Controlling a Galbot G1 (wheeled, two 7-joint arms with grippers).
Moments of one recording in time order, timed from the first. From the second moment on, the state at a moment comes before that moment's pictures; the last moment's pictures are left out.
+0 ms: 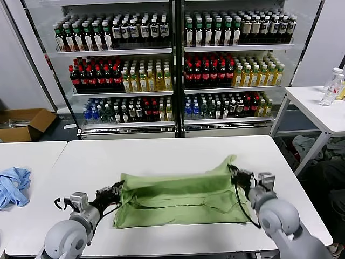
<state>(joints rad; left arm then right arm) 1.31 -1.02 -0.44 -2.02 -0.69 0.56 -0.12 -1.19 0.99 0.36 2.00 0.69 -0.57 0.25</state>
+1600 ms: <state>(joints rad) 1.43 -1.25 -0.50 -1.97 -0.68 0.52 -0.19 -1.48 1.03 0.46 2.16 0.45 -0.50 0.22</state>
